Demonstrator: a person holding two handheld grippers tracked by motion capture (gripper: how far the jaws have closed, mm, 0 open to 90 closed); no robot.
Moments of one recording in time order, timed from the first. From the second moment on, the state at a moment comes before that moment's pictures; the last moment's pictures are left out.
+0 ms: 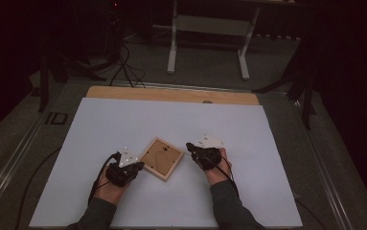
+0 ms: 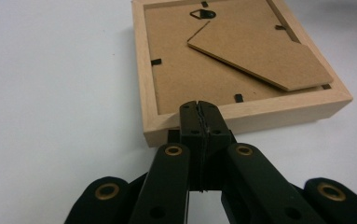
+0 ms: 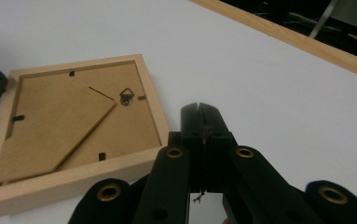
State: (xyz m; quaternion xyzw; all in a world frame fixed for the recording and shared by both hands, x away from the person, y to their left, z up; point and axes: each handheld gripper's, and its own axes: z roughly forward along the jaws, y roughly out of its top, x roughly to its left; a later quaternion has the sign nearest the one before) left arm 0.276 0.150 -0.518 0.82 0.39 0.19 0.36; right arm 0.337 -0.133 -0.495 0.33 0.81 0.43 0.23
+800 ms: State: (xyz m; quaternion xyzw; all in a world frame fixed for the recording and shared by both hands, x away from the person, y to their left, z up) left arm 0.271 0.139 -0.528 0.84 0.39 0.17 0.33; right arm 0.359 -0.116 -0.518 0.35 0.83 0.40 0.18
